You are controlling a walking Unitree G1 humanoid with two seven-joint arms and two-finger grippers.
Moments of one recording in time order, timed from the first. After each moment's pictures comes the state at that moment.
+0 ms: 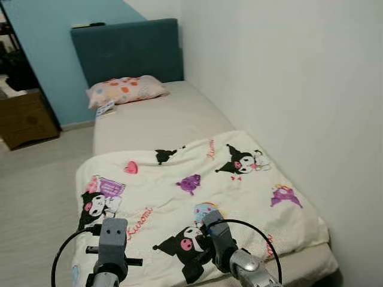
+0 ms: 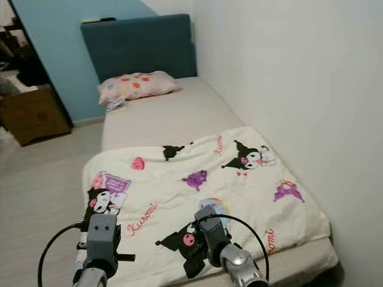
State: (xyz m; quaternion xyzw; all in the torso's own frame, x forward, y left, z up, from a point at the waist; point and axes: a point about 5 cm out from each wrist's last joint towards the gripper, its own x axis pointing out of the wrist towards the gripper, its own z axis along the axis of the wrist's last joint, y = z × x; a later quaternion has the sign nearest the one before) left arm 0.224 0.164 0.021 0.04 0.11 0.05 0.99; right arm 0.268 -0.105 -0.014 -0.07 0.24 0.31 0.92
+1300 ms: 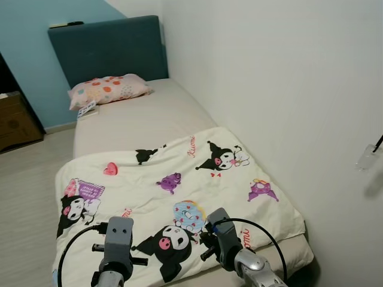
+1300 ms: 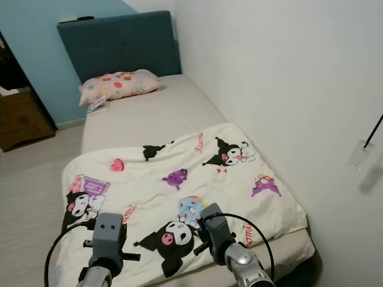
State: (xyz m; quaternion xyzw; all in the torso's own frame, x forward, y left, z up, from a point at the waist) left arm 0.222 0.157 0.019 0.04 0.11 0.03 0.99; right arm 0.268 -0.110 -0.013 -0.06 0.23 0.30 0.92
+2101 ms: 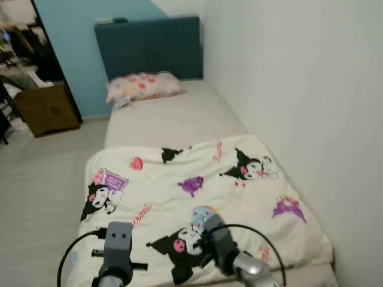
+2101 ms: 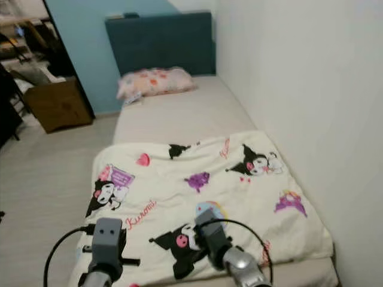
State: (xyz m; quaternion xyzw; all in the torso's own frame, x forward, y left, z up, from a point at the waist) left arm 0.220 0.160 0.019 0.04 0.11 0.04 0.99; right arm 0.265 -0.103 -0.013 -0.08 0.22 0.33 0.91
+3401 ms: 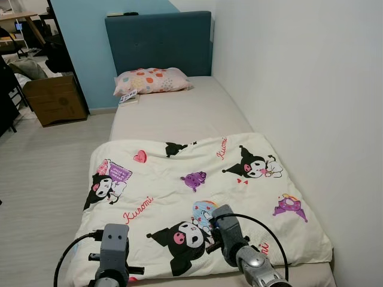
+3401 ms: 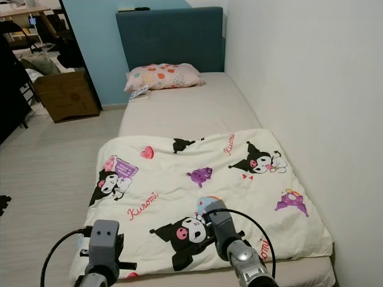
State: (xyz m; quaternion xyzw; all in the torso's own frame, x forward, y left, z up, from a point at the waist) left arm 0.221 0.164 0.009 0.03 0.15 0.03 0.99; right arm 0.279 -0.132 -0.013 -0.08 0.25 0.19 0.95
